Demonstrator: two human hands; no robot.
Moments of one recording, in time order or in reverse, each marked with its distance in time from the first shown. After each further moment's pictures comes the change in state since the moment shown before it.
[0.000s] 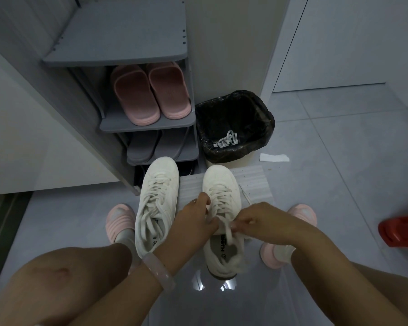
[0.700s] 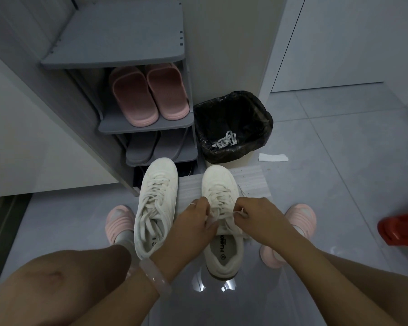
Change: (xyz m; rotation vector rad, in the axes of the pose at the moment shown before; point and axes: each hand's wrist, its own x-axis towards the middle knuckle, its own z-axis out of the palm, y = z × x) left_hand -0.007 -0.006 0.007 -0.022 0.074 0.114; right_hand 0.005 -0.007 0.016 -0.071 0.334 0.113
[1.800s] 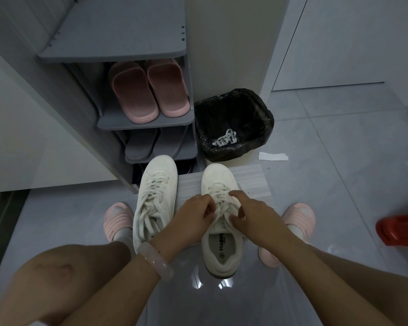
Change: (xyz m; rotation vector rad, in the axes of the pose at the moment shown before) left_hand 0.021 0.002 -0.011 -0.033 -0.203 -0.001; right_hand 0.002 0.003 0.010 0.029 -0.040 0.031
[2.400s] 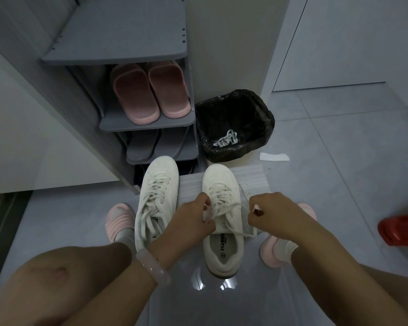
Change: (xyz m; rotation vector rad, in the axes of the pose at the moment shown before) left_hand -0.013 0.003 -0.003 -0.023 0.012 -0.115; right_hand -0.007 0.009 -0.033 -0.106 -0.023 -0.015
